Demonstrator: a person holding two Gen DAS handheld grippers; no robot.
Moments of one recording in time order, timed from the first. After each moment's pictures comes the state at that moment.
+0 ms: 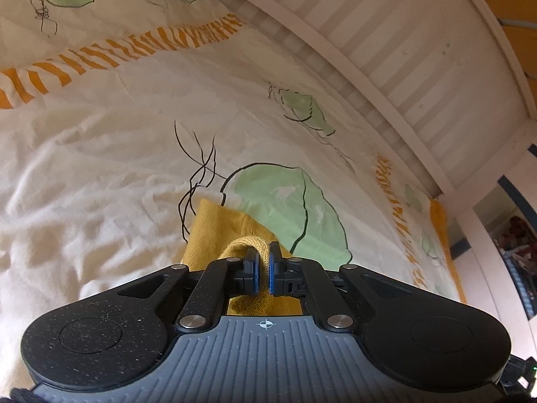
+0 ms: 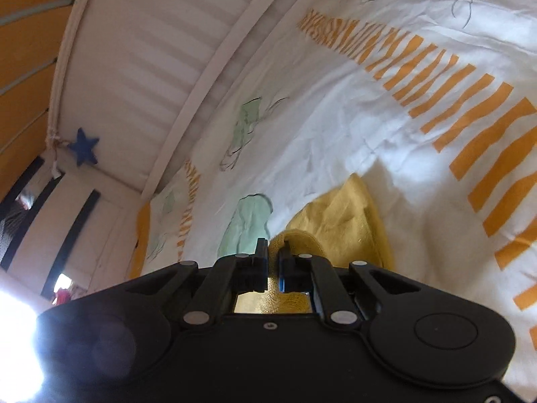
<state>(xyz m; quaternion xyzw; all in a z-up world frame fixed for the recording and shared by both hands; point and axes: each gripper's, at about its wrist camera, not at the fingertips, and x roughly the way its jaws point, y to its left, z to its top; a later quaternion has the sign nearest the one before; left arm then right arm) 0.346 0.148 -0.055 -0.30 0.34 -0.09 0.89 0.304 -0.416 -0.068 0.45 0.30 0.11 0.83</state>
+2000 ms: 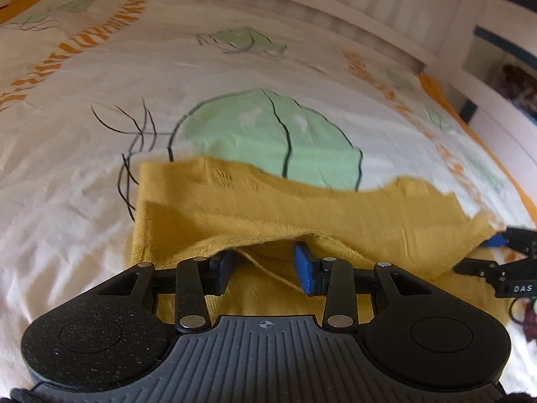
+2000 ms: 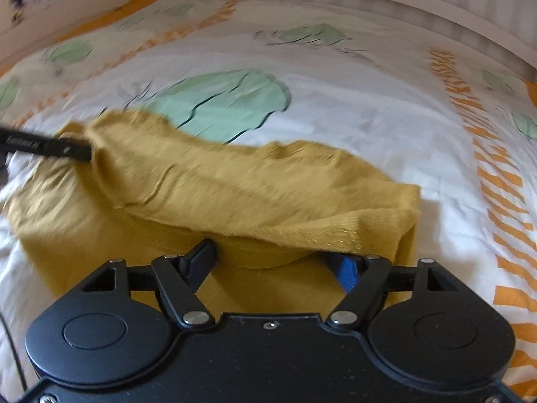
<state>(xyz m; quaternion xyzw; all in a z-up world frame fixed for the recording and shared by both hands) 0.367 0.080 -0.094 -0.07 0.38 -0.18 0.90 0.330 -0.279 -0.090 -0.06 0.38 0.16 0.91</state>
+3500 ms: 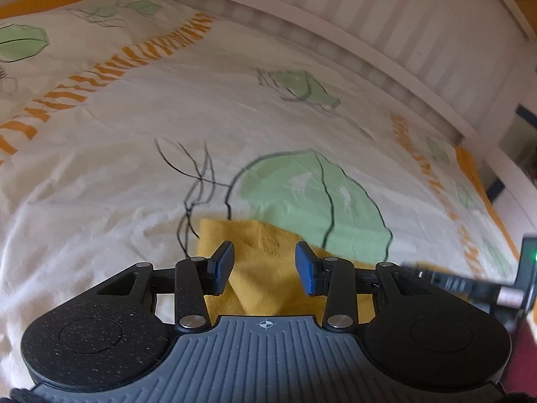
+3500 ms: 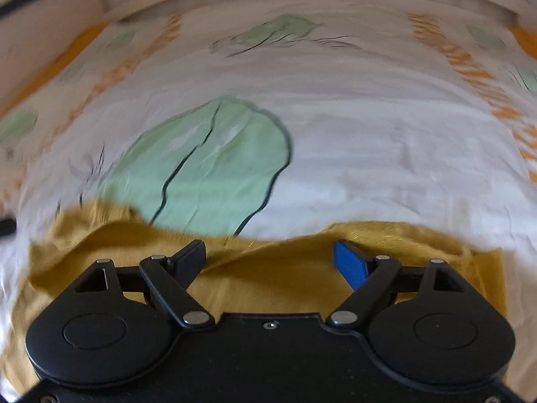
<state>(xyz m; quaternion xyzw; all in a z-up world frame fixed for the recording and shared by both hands) 0.384 0.120 -0.057 -0.15 0.36 -0.10 0.91 0.442 -0.232 -0.098 0.06 0.41 0.10 0.91</state>
